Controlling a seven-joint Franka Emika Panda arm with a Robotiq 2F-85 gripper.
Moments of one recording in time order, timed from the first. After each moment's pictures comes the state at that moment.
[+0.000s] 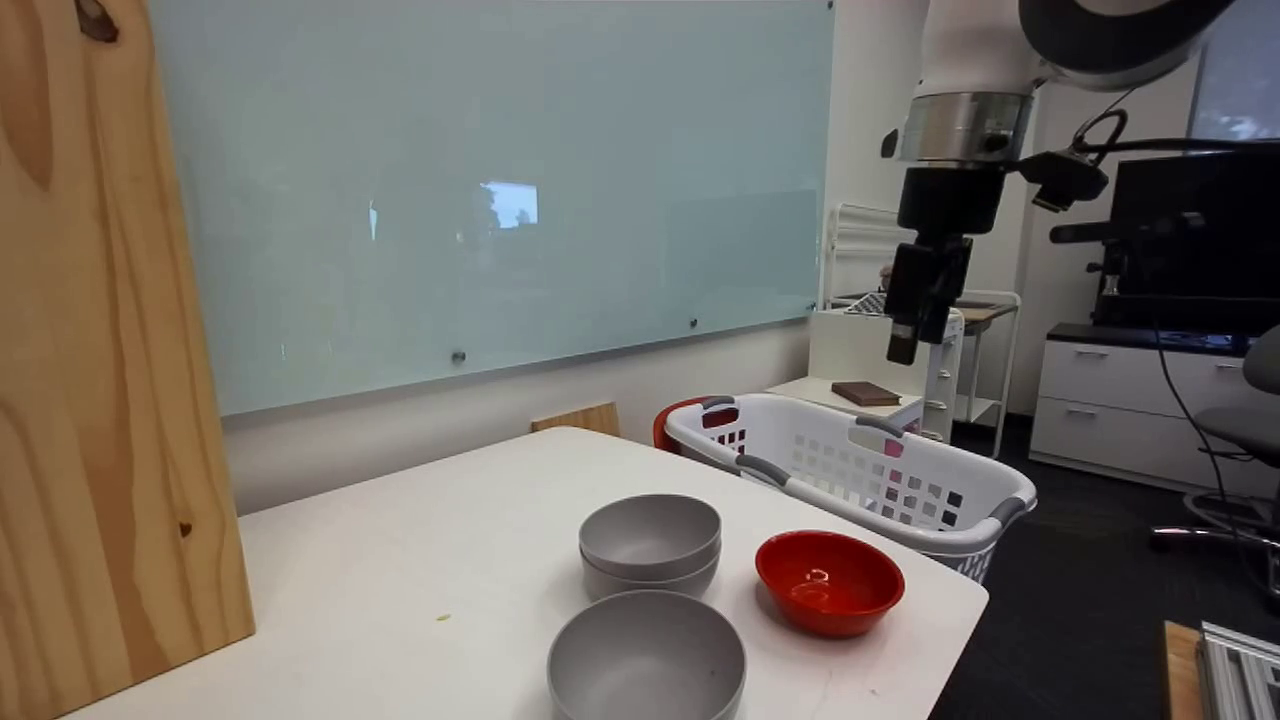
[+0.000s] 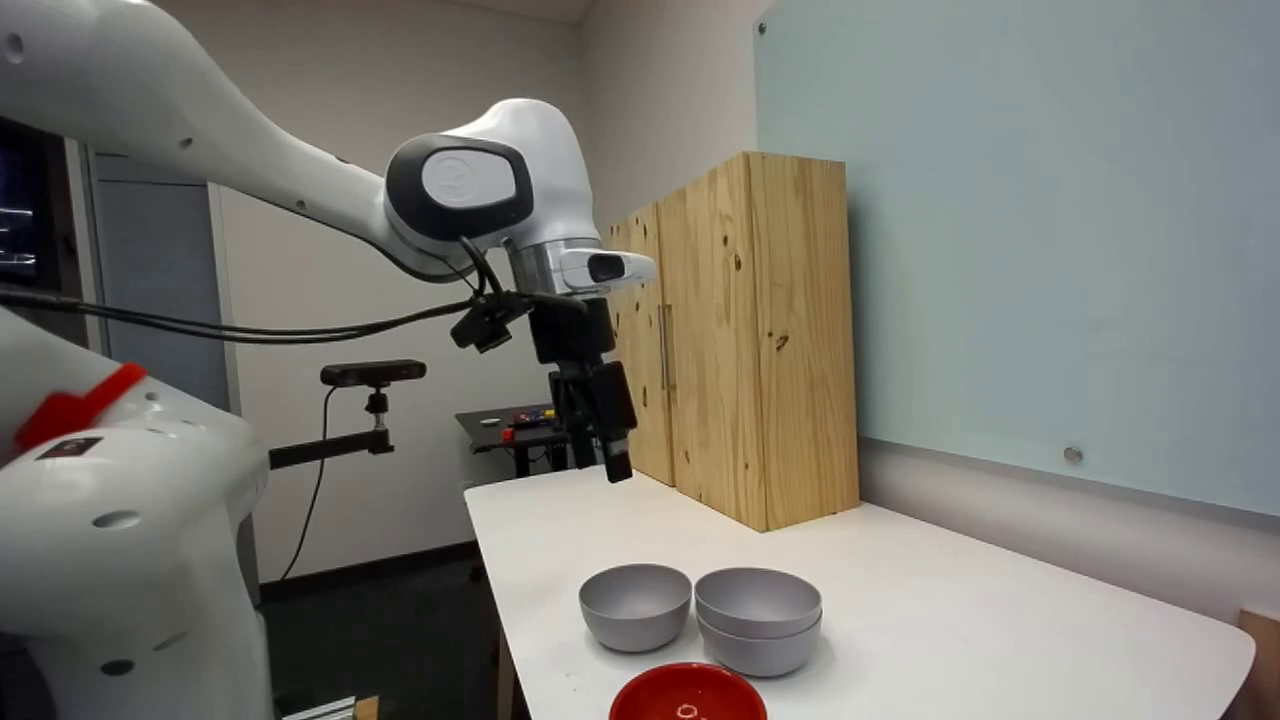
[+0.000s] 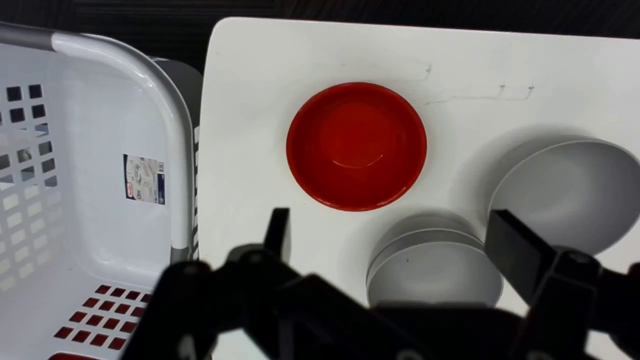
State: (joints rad) arm -0.02 -0.85 0.01 -2.76 -0.10 2.06 0.01
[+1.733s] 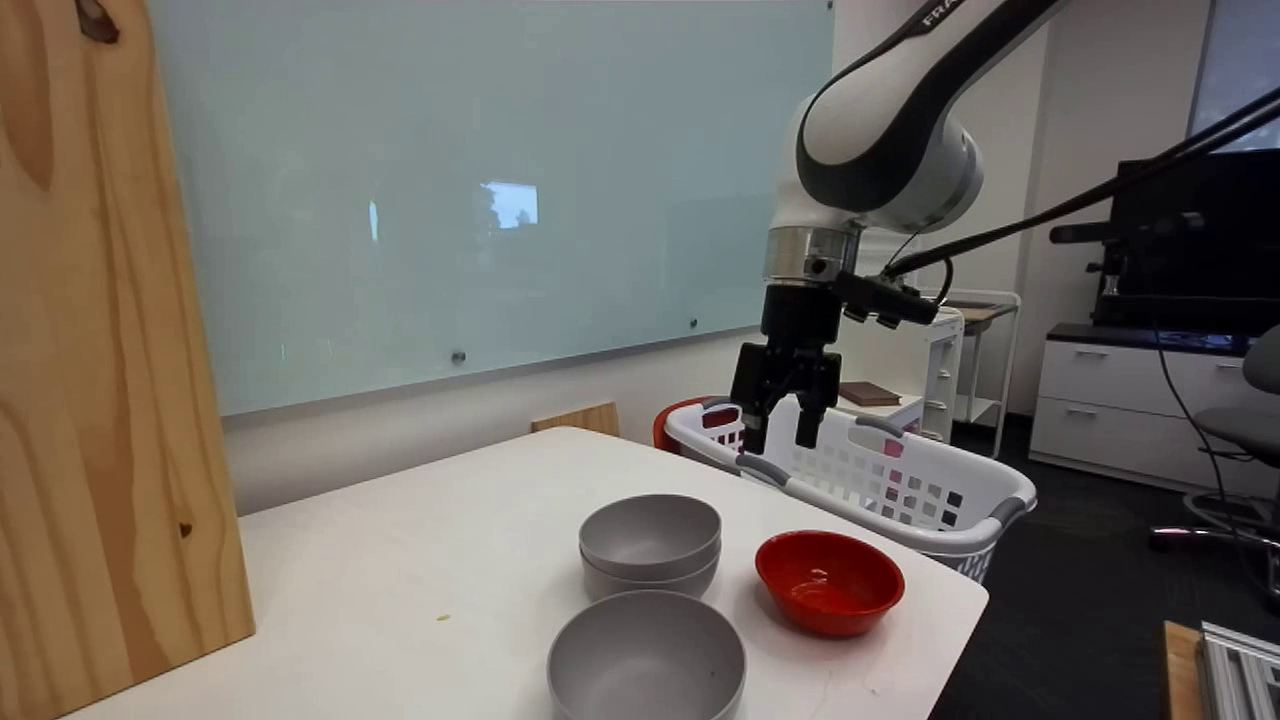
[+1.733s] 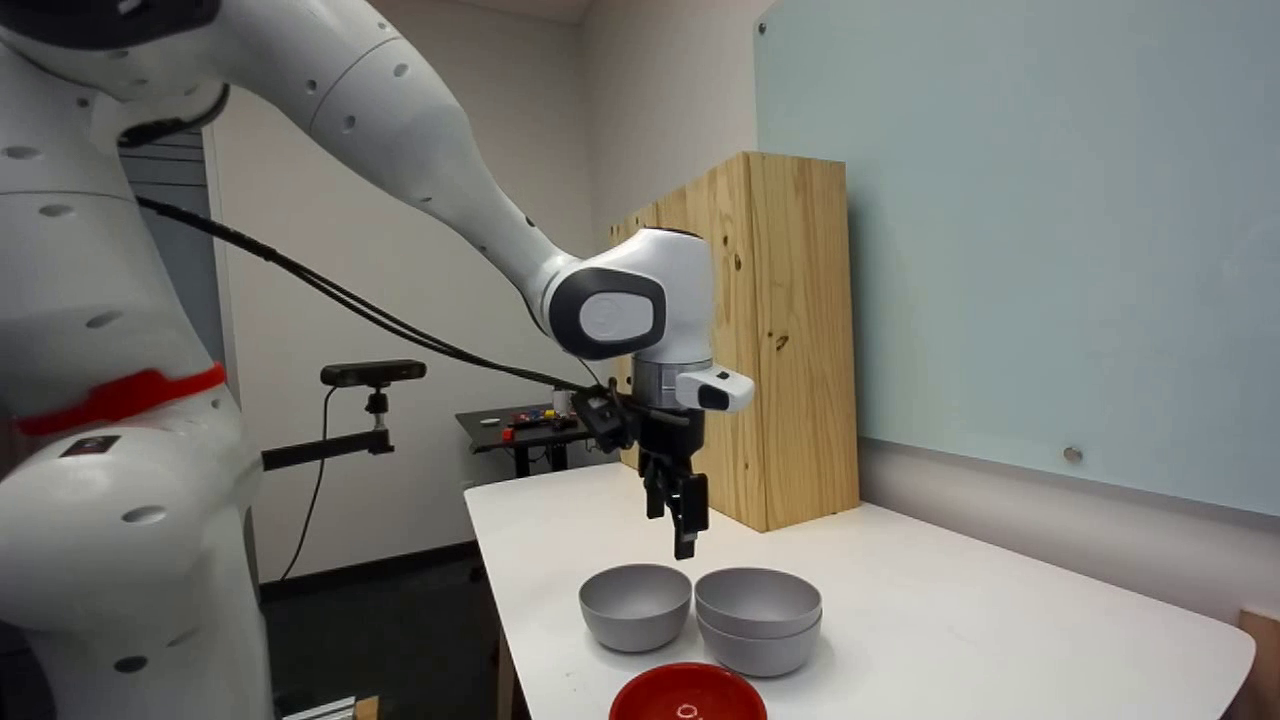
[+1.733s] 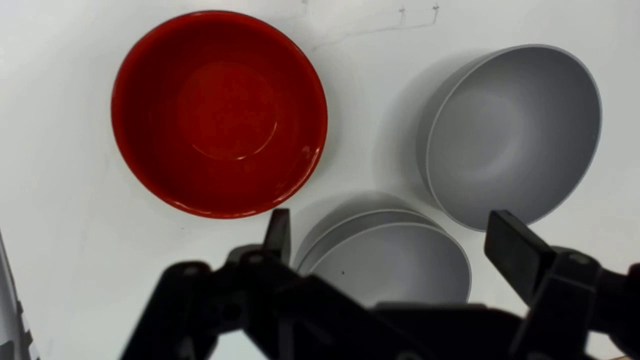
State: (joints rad) arm 0.06 -0.25 -0.03 -2.57 0.21 2.36 -0.01
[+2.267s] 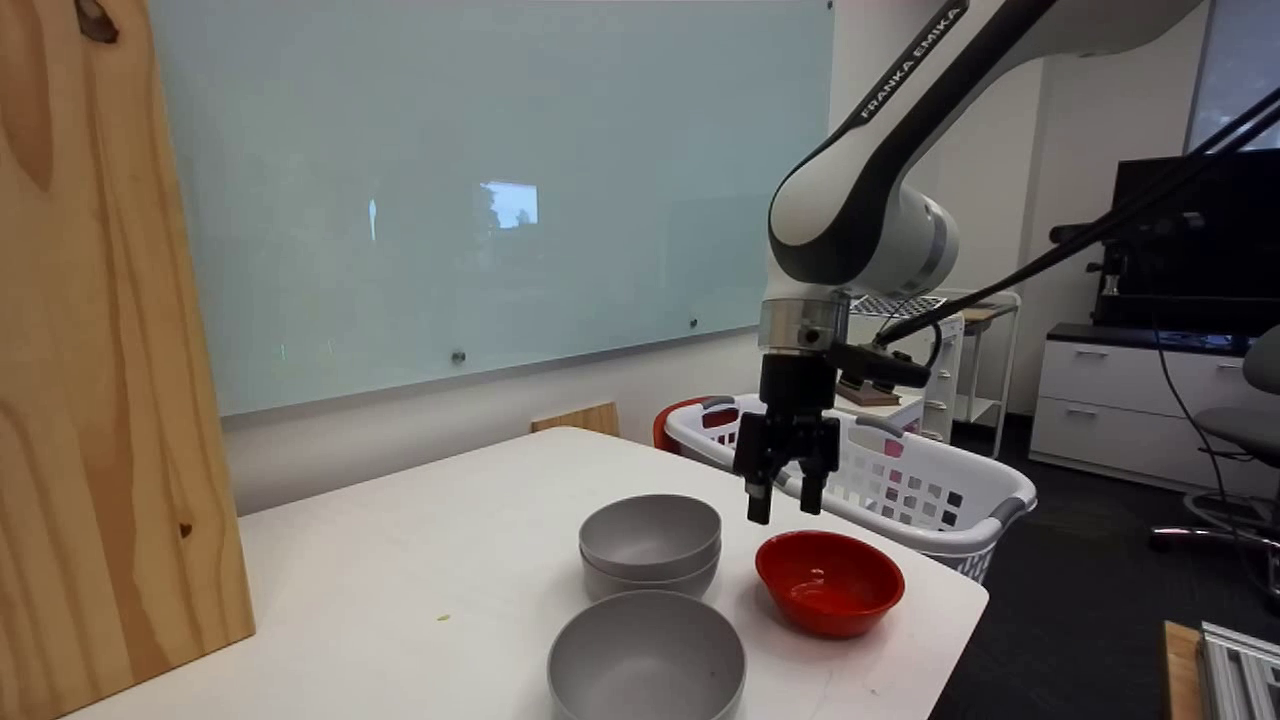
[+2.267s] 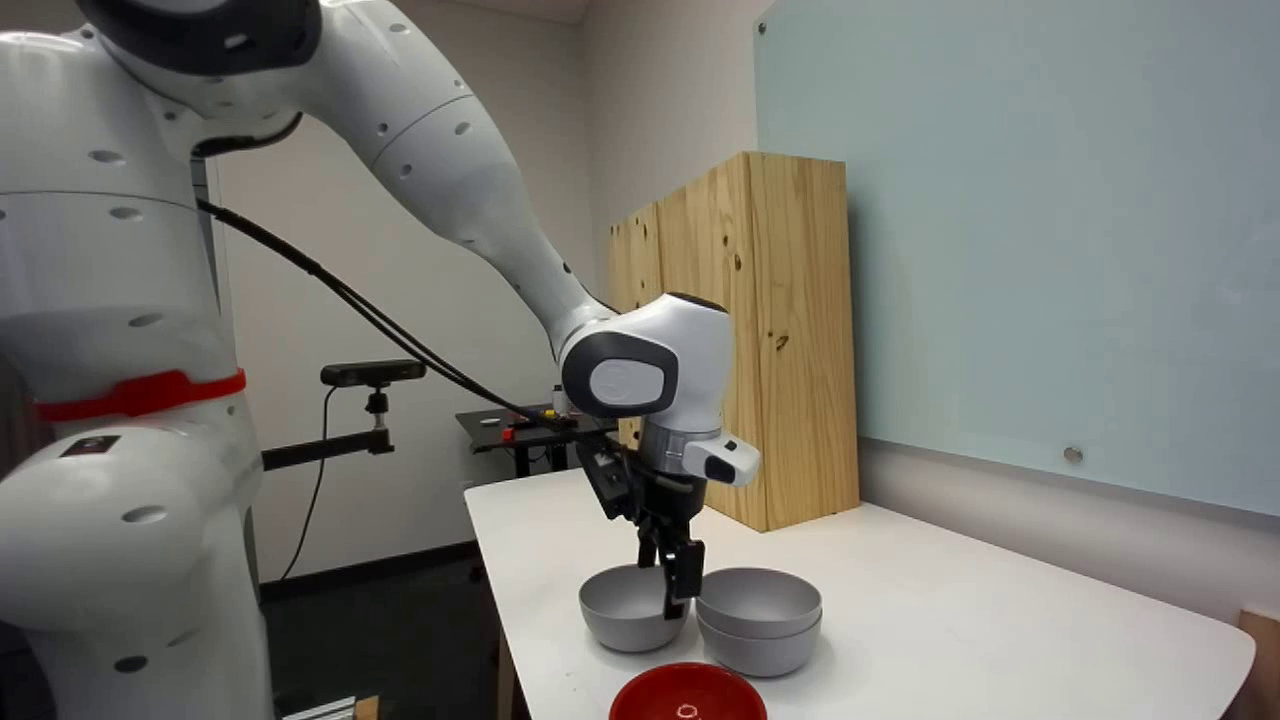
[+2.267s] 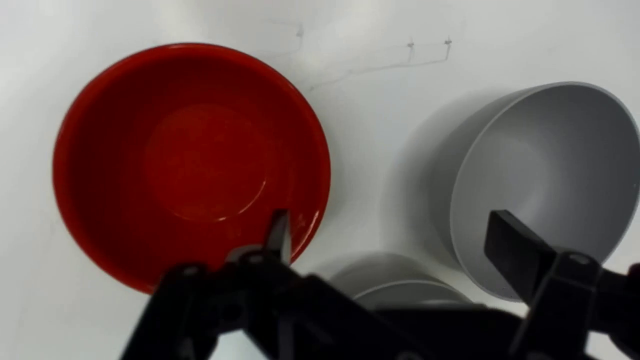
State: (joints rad) arm 0.06 -0.08 -0.03 -2.58 0.33 2.42 -0.12
